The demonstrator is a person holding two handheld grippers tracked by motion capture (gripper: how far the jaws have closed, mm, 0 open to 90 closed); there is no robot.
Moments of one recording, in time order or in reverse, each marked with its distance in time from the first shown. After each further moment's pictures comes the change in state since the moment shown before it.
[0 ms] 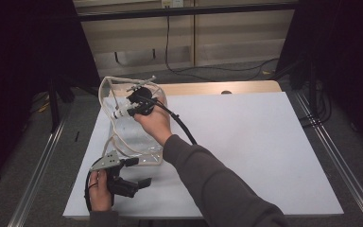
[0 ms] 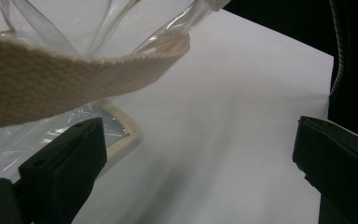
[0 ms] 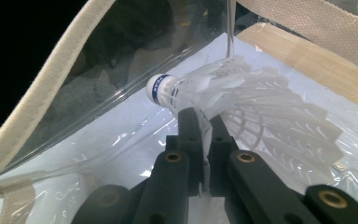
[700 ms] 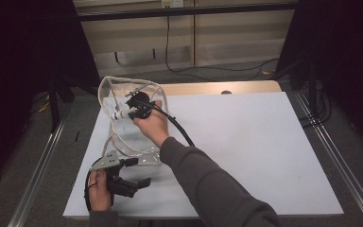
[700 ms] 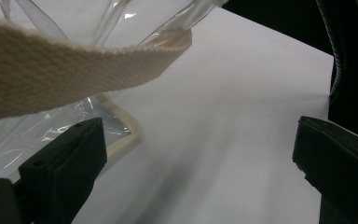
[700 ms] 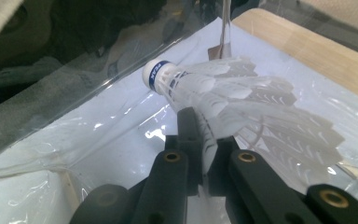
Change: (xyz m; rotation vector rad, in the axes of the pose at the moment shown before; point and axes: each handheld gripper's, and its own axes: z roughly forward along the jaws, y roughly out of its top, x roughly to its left) left arm 0.001 -0.001 0.000 -0.003 0.003 -0.009; right arm -0.003 -0.010 0.023 0.040 -0.038 -0.021
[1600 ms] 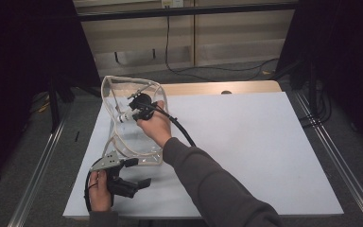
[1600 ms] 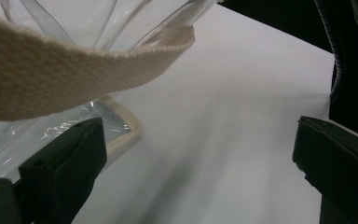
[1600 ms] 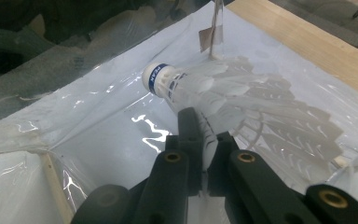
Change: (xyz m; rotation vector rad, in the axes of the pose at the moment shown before) left arm 0.000 -0.001 0.000 0.004 -0.001 0.005; right arm -0.006 -0.006 0.001 0.050 -0.029 -0.046
